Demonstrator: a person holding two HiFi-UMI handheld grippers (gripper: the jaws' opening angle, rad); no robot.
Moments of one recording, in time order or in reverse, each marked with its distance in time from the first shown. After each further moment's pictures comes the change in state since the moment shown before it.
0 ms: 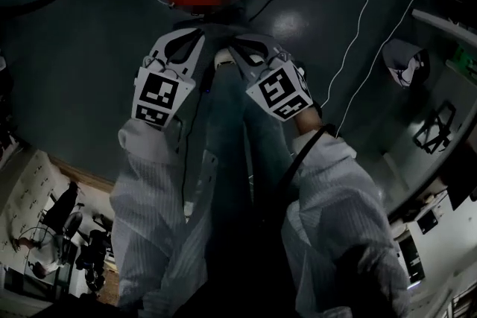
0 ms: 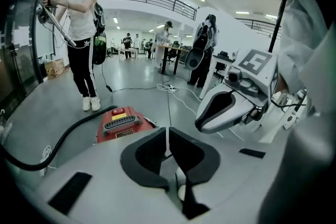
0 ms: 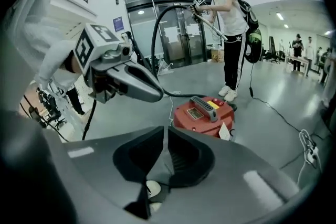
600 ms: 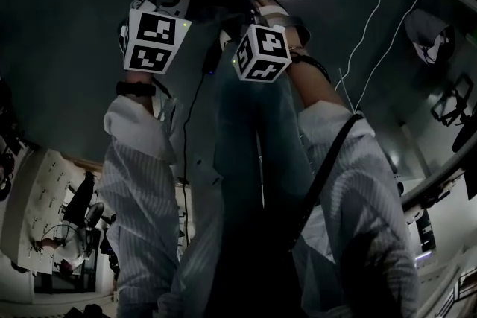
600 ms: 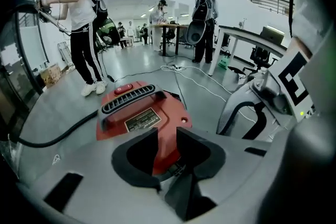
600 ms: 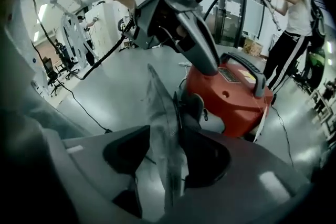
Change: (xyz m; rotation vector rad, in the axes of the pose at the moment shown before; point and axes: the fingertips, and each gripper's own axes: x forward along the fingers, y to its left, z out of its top) left arm 0.123 0.095 -0.078 0.139 0.185 0.079; right arm 0.140 -0.020 -0.125 -0.344 0.331 0.067
